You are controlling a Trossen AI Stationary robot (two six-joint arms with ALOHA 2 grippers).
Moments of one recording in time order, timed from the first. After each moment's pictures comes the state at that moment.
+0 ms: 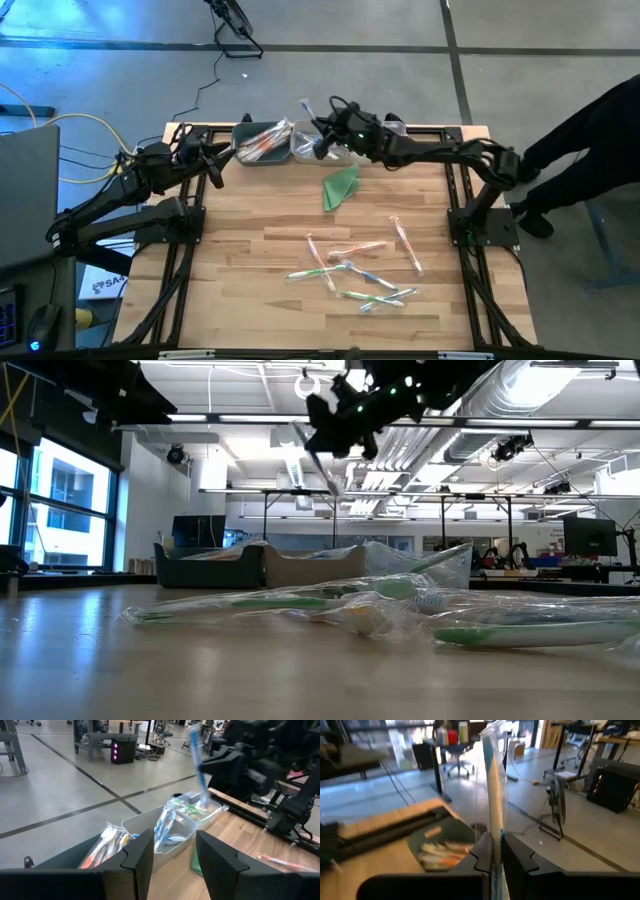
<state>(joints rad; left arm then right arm) 0.47 0.33 0.60 -0.38 -0.20 -0.23 -0.35 1.72 1.24 0.33 0.27 0.08</state>
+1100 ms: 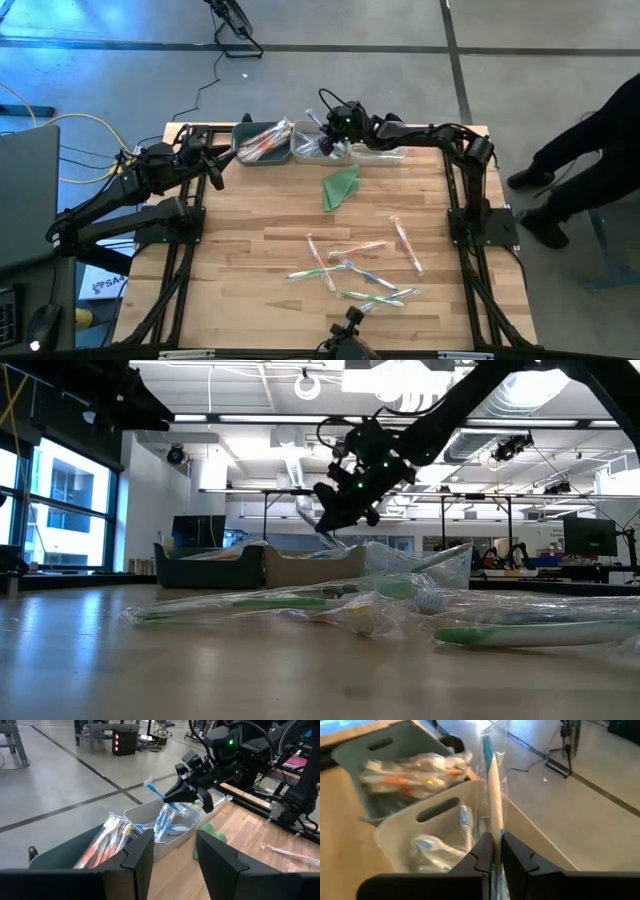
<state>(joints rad) 0.47 0.33 0.60 -0.43 -0.20 -0.23 -0.57 1.97 1.30 0.18 0.01 0.08</state>
